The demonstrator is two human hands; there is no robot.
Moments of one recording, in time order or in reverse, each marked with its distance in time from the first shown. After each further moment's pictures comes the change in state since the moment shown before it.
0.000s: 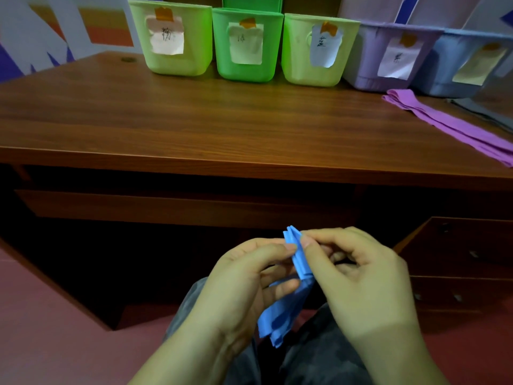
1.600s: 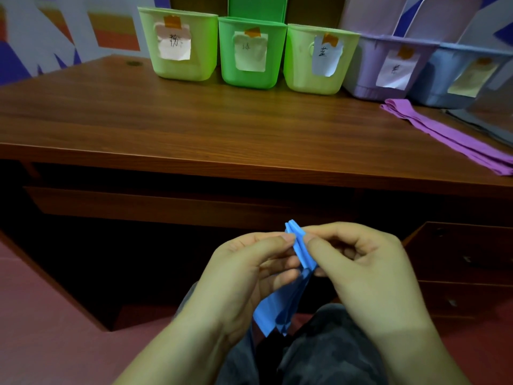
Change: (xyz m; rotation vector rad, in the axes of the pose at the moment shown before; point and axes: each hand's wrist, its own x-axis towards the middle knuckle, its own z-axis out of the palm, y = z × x) left_hand -0.011 0.013 0.004 -0.022 0.036 0.031; right_hand 0.004 -0.024 -0.013 0.172 -0.140 0.192
